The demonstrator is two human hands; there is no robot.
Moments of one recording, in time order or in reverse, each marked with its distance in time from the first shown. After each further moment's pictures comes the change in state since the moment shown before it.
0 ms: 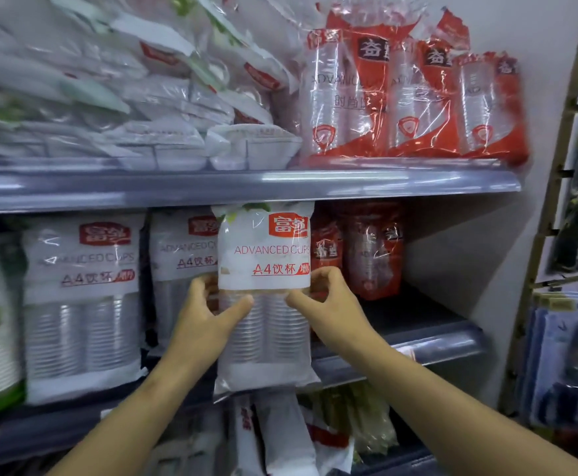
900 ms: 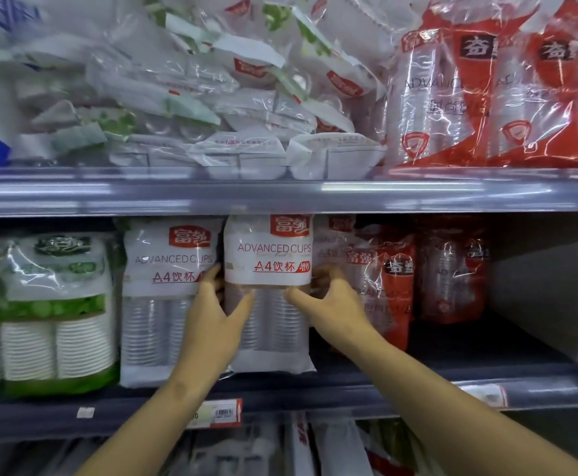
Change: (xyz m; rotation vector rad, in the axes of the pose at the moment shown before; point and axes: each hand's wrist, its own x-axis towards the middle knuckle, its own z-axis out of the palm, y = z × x) left_hand 0.012 -0.014 -0.065 0.173 0.282 0.073; right_hand 0.042 -0.019 0.087 -0.013 -0.093 -0.085
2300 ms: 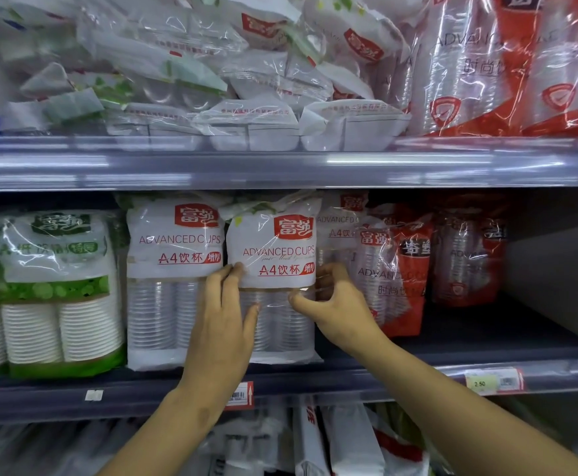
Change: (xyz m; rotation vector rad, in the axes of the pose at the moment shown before) left_hand -0.025 -0.026 0.000 0.521 0.028 0.348; right_hand -0.001 0.033 0.018 -0.049 -0.040 -0.033
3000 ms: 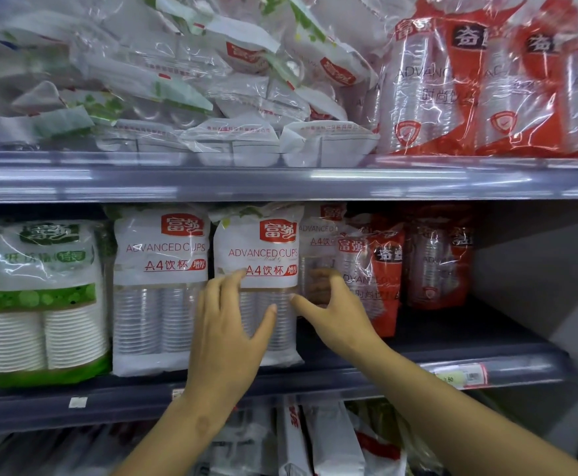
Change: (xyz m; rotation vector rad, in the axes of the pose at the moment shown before) left_hand -0.006 0.037 -0.008 -0.177 0.025 -0.049; right_hand -0.016 -0.004 -0.025 -0.066 0.038 0.016
